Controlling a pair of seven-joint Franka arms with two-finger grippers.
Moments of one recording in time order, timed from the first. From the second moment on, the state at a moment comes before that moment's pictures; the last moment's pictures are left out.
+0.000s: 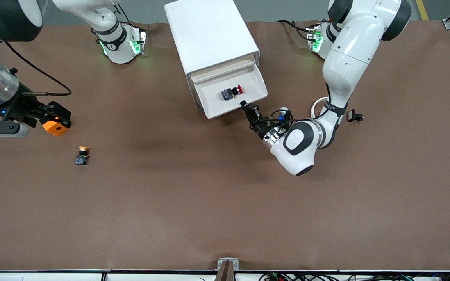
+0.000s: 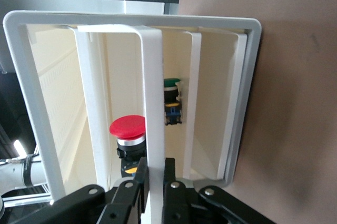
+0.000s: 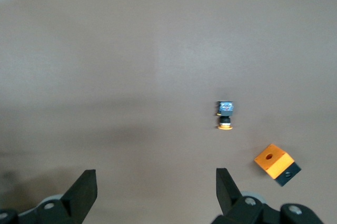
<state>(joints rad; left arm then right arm) -0.36 0.84 -0.09 -1.47 -0.97 1.40 -2.29 0.25 0.10 -0.10 -1.51 -0.02 1.63 0.20</state>
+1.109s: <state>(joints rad) -0.30 0.84 0.06 -1.27 -0.95 1.42 -2.19 0.74 0.23 -0.09 -1.51 0.12 1.69 1.38</state>
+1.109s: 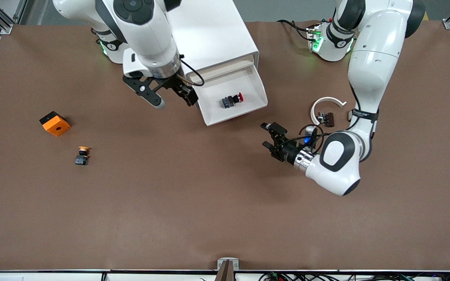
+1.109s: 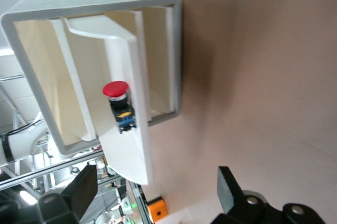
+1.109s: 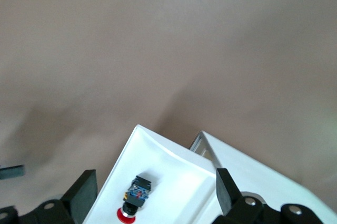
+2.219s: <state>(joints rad) -0.30 0.62 0.13 -1.24 -0.30 1.40 -1.54 0.92 0.46 -0.09 -1.51 0.18 1.88 1.59</state>
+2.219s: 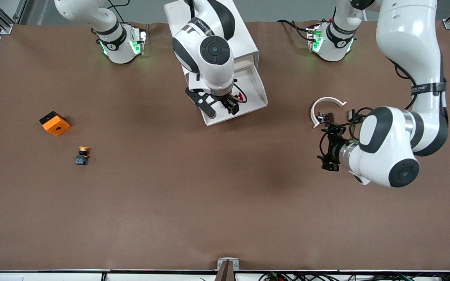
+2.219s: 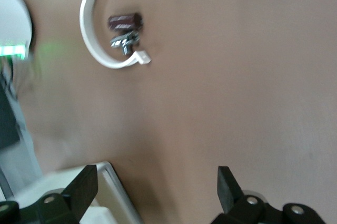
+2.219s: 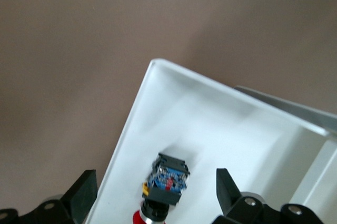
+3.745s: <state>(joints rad) -0.38 0.27 -0.06 -1.82 -0.15 2.01 -0.77 0.97 0.55 -0.09 -1.51 0.20 1.89 1.59</state>
